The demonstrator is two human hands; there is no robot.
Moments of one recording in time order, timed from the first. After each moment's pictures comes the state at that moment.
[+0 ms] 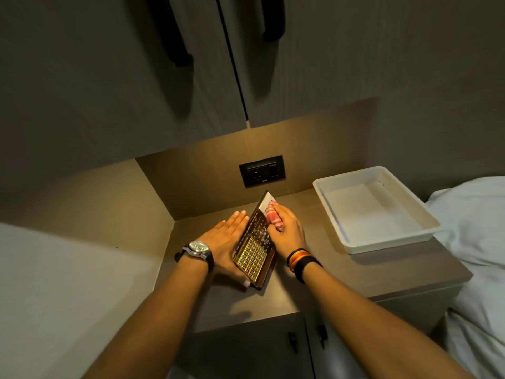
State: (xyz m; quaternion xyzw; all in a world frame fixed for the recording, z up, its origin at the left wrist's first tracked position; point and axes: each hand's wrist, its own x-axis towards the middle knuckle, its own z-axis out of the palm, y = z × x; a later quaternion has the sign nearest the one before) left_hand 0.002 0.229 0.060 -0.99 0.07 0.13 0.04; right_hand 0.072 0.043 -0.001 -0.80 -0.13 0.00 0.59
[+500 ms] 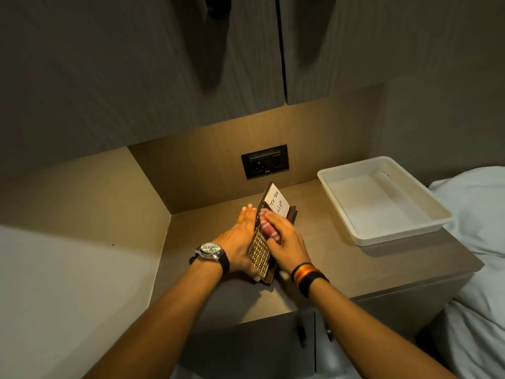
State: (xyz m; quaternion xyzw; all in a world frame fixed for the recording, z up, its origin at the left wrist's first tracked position) left_hand 0.008 0.222 0.030 -0.99 0.05 0.08 -0.11; right_hand 0.047 0.062 -0.034 -0.80 -0.20 -0.02 0.56
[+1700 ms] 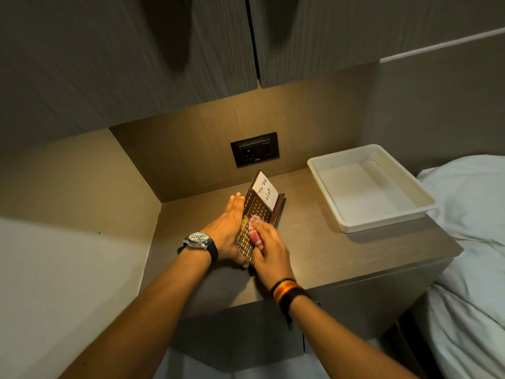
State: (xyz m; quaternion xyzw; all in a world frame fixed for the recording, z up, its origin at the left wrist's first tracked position) left_hand 0.004 0.214 0.031 -0.99 0.02 0.07 -0.11; right_hand -0.010 0.064 -0.054 -0.81 -0.17 -0.02 0.56
